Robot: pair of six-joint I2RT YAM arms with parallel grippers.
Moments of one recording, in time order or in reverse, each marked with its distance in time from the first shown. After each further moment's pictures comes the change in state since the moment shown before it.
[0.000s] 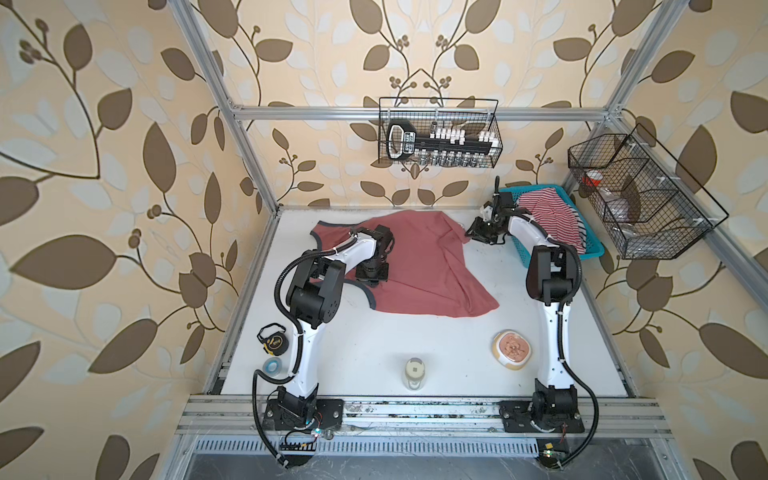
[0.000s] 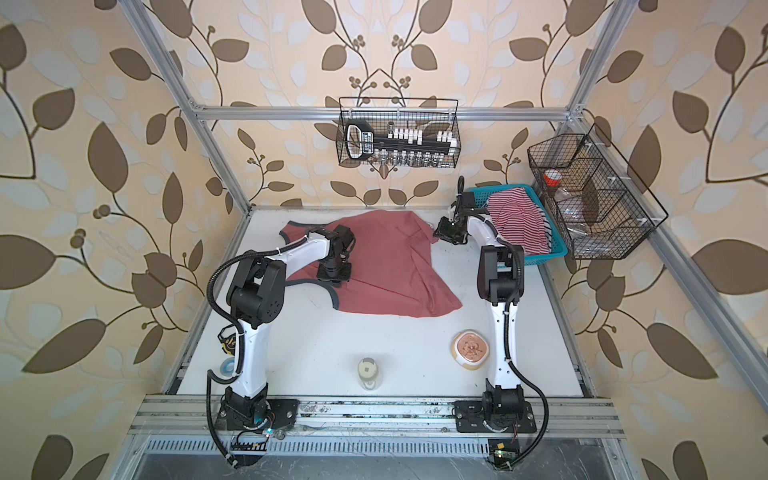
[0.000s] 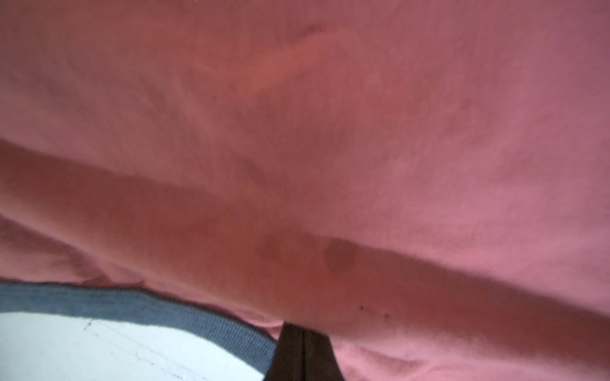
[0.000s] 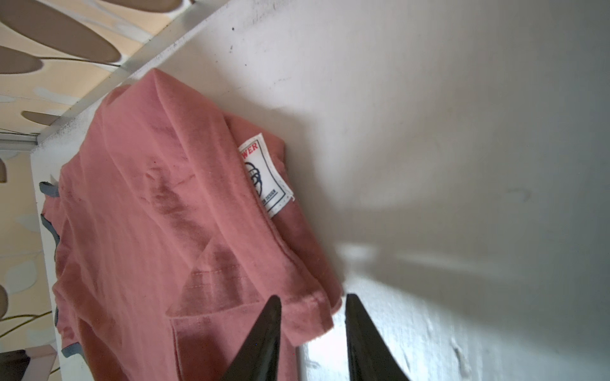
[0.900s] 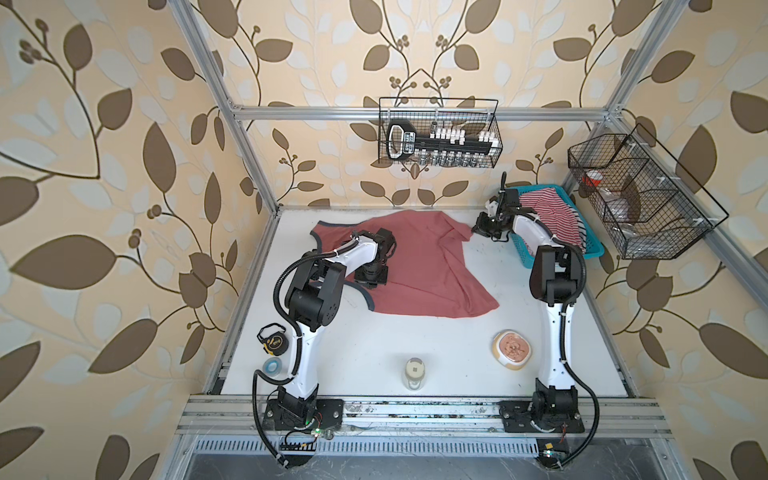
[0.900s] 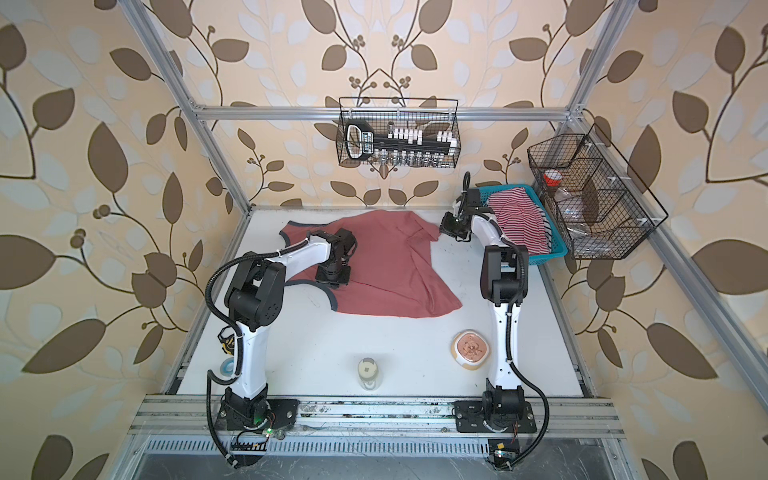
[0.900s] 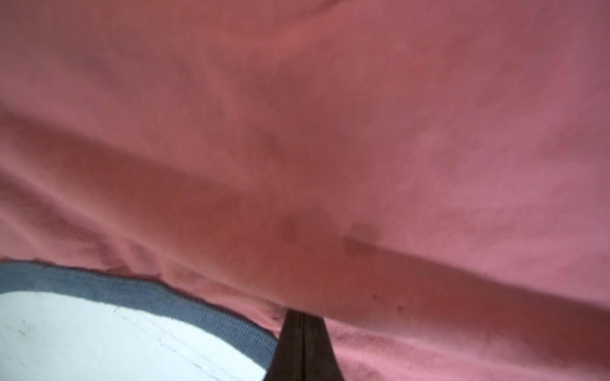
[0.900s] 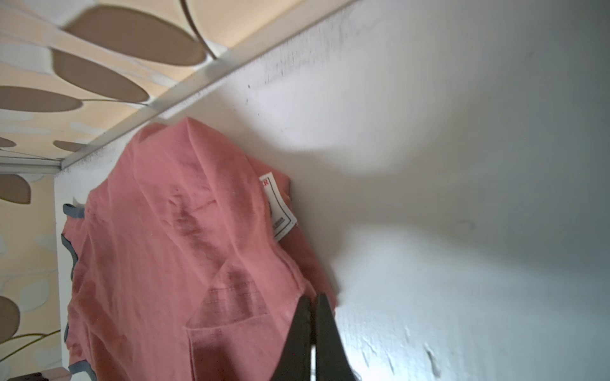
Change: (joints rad) left arm 0.008 -0.042 -0.086 0.025 -0.084 0.004; right arm -0.032 -0.046 -0.006 0.070 0.022 0.023
